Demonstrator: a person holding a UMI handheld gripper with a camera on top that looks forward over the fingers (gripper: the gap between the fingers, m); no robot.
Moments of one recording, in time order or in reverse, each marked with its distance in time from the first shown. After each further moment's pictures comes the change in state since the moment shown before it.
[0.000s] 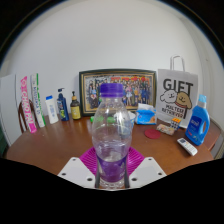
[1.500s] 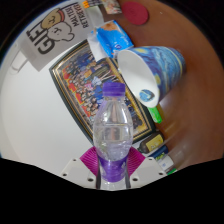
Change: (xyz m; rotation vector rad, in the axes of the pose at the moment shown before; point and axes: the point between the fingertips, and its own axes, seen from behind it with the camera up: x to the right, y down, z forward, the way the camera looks) arm -0.067 -0.189 0.202 -0.023 -0.485 2.003
